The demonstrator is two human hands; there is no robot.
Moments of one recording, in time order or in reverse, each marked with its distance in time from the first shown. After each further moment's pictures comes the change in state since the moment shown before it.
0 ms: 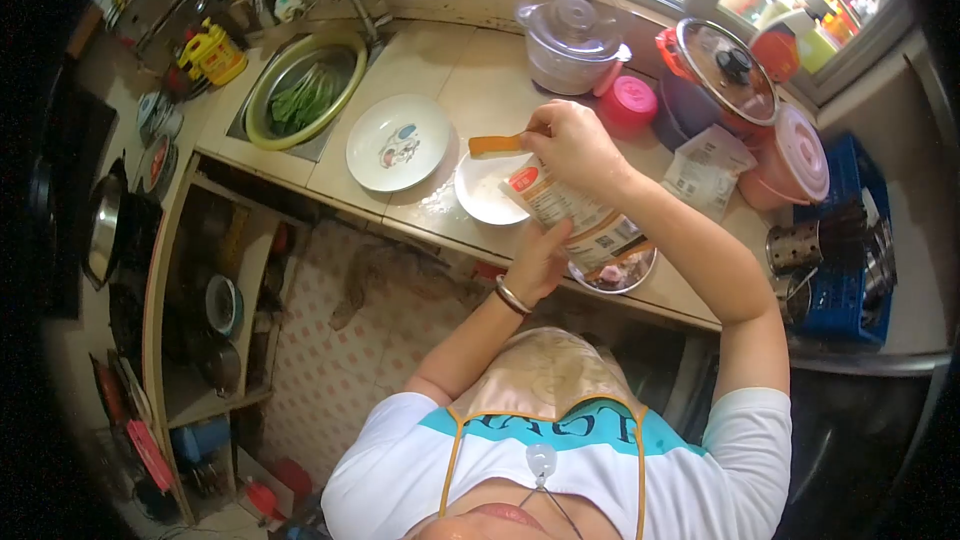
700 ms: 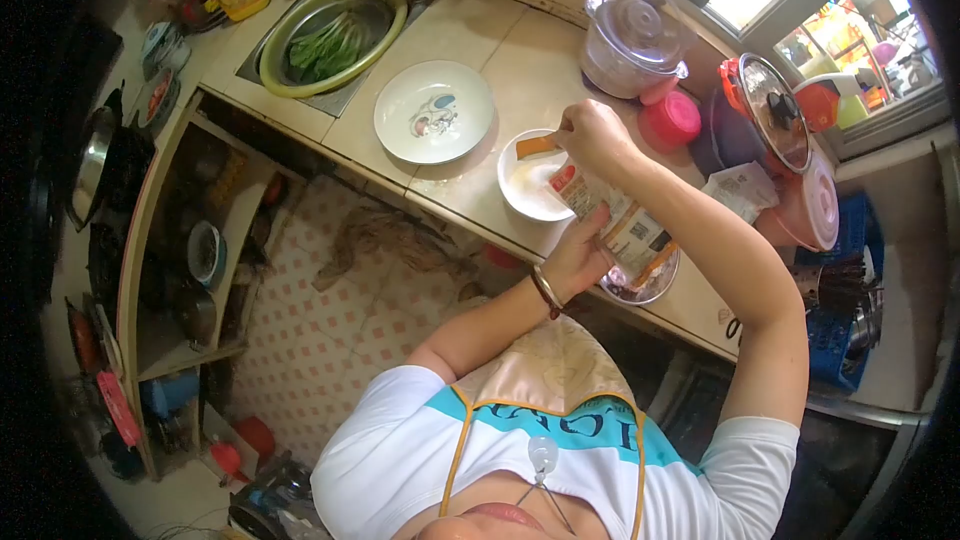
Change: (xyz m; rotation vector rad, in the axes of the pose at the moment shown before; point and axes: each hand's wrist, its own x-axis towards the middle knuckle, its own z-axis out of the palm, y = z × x) left_hand 0.015 -0.005 -0.017 -0.504 -0.028 -0.154; right_hand 0.050 0.004 0.044 -0.300 -0.205 0.089
